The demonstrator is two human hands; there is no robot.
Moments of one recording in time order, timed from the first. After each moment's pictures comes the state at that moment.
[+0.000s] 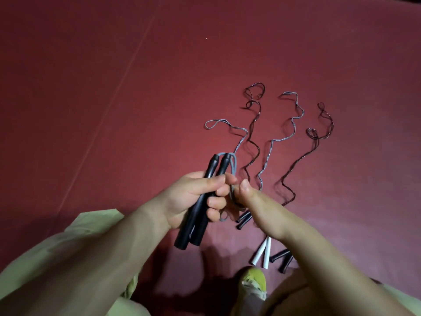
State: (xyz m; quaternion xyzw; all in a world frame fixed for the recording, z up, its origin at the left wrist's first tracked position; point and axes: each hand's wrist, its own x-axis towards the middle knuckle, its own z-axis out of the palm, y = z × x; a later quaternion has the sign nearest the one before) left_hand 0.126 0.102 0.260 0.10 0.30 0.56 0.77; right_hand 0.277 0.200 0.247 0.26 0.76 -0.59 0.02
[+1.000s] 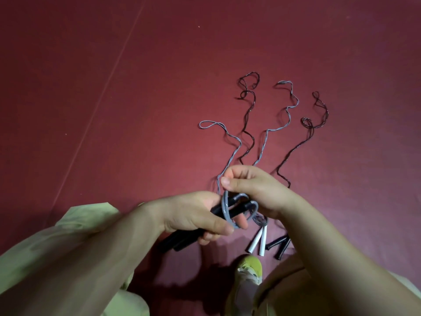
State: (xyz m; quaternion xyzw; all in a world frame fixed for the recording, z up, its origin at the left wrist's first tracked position) left_hand 0.145 0.090 0.253 0.33 0.38 0.32 0.80; right_hand 0.275 0.207 0.260 0.29 0.60 -0.75 0.01
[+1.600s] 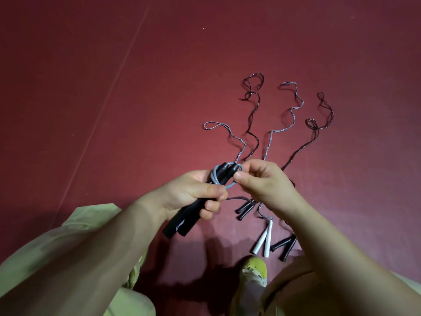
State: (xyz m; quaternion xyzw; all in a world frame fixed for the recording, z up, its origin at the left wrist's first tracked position) left_hand 0.123 0.095 0.252 0.15 0.39 0.47 0.78; right_hand 0.277 0.210 0.248 0.33 0.68 -0.64 -0.13
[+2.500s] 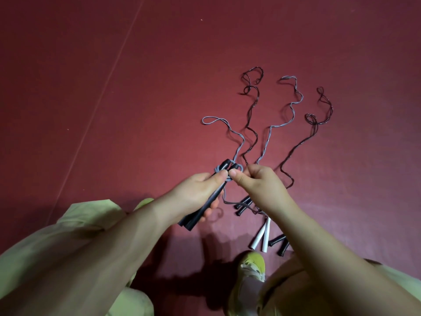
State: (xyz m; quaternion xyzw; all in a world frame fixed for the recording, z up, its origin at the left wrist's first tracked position) left_hand 0.144 0.099 0.238 0.21 0.65 0.40 0.61; right_hand 0.275 0.201 0.236 0.48 0.73 -0.49 -0.07
